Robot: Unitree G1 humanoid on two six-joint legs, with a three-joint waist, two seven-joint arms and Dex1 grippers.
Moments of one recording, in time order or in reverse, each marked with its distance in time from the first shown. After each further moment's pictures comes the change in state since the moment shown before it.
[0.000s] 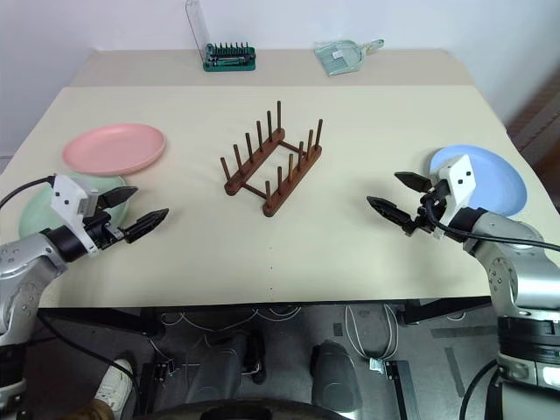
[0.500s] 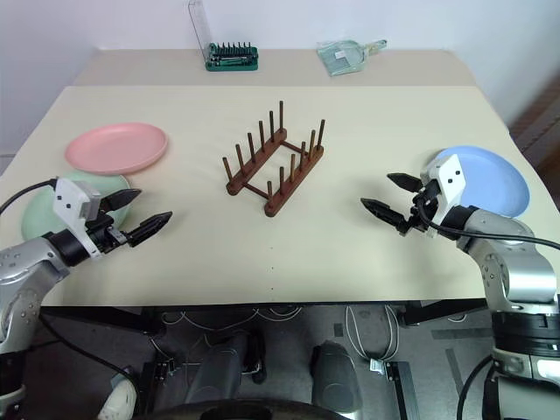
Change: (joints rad) left arm 0.025 -0.013 -0.013 -0.059 -0.022 0.020 0.011; right arm 0.019 0.003 0.031 -0.023 -0.011 0.009 0.005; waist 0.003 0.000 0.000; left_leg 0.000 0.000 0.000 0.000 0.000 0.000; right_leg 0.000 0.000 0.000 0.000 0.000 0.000
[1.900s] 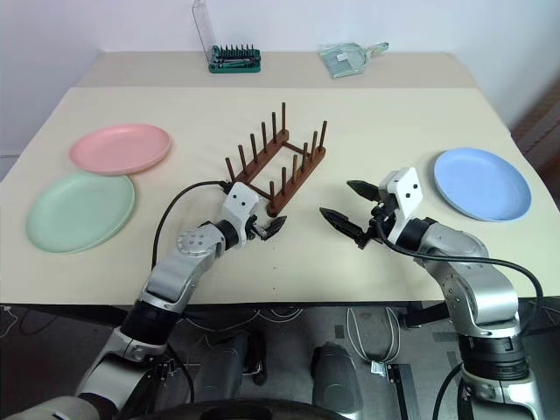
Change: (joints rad) left arm -0.373 -0.511 -0.586 0.280 0.462 0.037 0.348; right arm 0.031 0.155 0.116 -0.252 0.049 0.064 -0.146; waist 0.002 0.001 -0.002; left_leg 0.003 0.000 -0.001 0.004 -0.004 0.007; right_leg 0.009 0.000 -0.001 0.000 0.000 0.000
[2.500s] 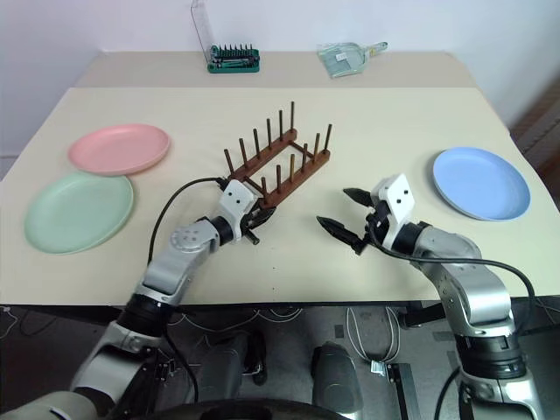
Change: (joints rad) left arm -0.062 0.133 0.008 0.154 -0.027 -0.241 -0.257; right arm 0.104 -0.029 0.005 0.004 -0.053 -0.015 -0.003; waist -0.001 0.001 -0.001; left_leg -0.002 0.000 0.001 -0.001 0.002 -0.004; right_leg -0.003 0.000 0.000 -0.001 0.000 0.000
